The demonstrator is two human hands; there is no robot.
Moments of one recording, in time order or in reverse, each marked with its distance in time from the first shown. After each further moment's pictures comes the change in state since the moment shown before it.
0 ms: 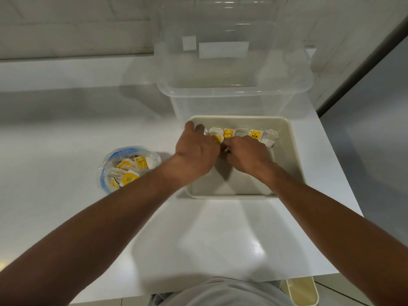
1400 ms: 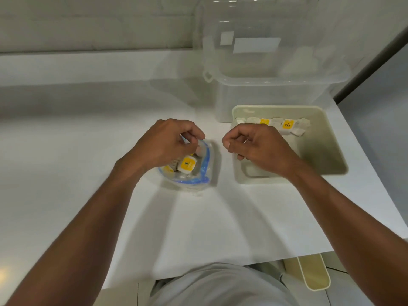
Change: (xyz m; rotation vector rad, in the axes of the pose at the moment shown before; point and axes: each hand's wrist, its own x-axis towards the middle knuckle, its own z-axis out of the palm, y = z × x) left_hand -0.118 -0.144 0.079 -1.255 0.168 -0.091; right_hand -0.058 -0.128 -0.036 0.665 0.032 -0.047
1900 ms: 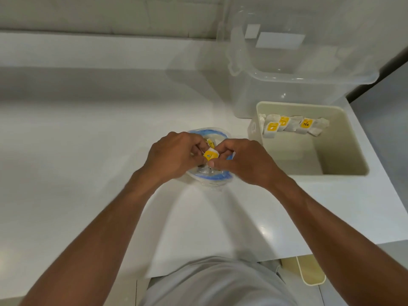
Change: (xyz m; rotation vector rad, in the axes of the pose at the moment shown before) left_hand -0.029 -0.050 0.008 0.171 0.013 -0.081; right_hand 0.009 -0.028 0.086 -0.210 -0.079 0.139
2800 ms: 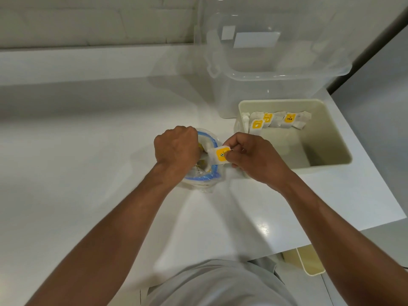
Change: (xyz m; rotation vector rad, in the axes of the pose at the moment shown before) left_hand 0.044 0.036 0.029 0.518 0.156 -0.110; right_hand -0.021 0.015 -0.029 0.103 0.115 0.096
